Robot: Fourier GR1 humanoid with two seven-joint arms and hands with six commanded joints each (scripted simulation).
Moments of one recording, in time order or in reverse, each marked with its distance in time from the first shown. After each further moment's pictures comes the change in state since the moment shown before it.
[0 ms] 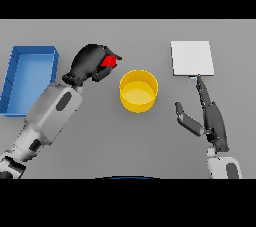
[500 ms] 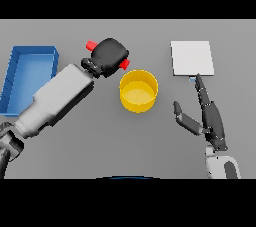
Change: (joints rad) left arm -0.279 0.051 -0.314 0.179 -0.278 -0.201 -0.032; right arm -0.010 0.013 -0.001 0.015 -0.003 -0.005 -0.007
